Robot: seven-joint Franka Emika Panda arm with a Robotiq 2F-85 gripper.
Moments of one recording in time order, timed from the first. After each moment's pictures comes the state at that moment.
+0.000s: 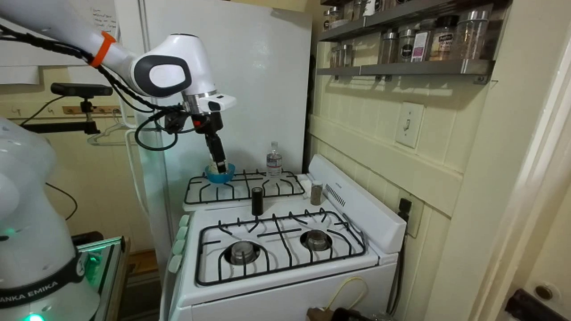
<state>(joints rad) 0.10 -0.59 0.26 -2.75 0.13 2.37 0.26</state>
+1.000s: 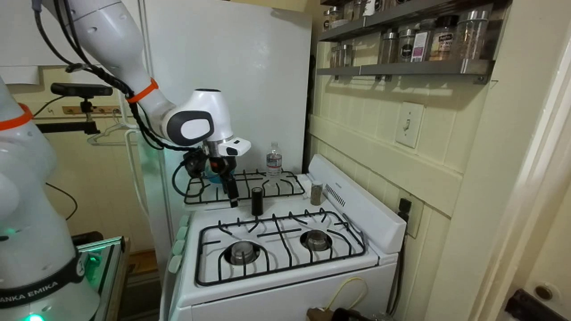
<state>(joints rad) 0.10 -0.17 0.26 -2.75 0.03 2.75 0.30</state>
